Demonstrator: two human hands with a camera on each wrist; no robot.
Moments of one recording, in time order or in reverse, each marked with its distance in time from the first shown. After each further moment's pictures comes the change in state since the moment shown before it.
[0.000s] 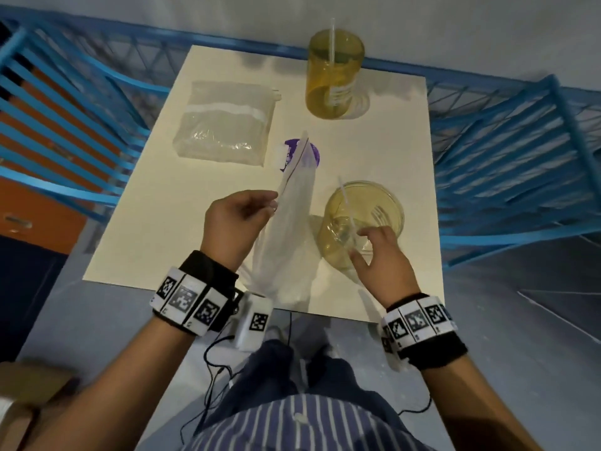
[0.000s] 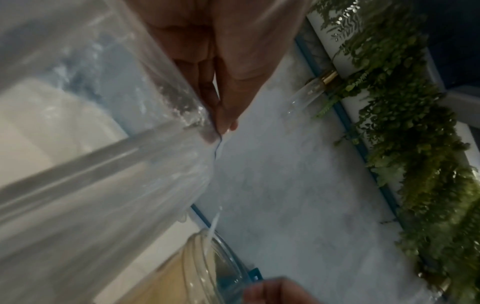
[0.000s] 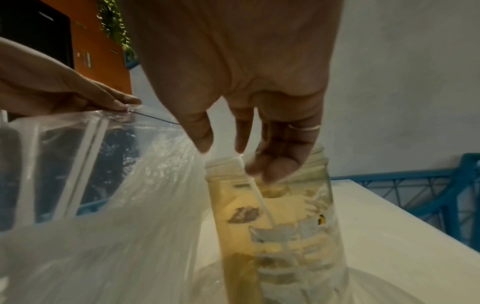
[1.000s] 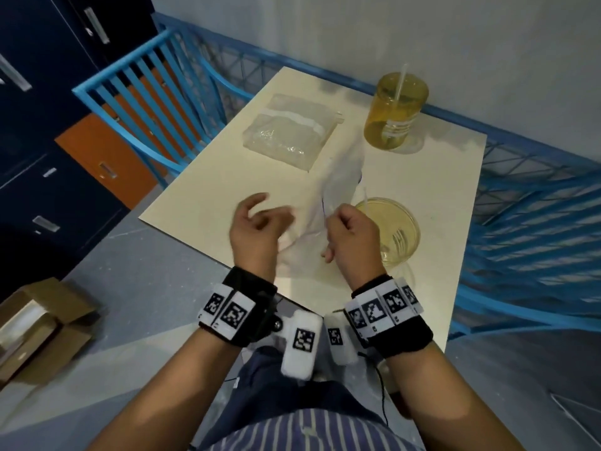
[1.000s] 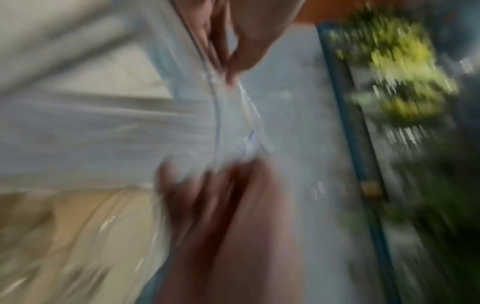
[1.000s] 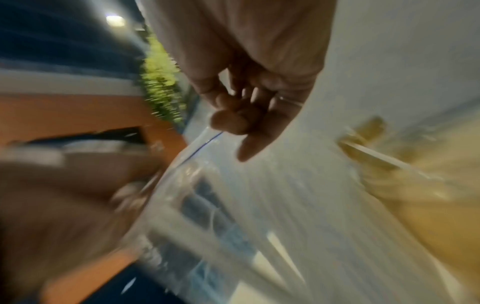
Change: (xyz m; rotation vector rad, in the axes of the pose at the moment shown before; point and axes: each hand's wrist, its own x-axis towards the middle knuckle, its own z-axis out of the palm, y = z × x) left_hand -0.085 0.022 0.038 -0.662 0.641 -0.155; right_hand -0.008 -0.070 -0.019 0.677 -0.140 -0.150
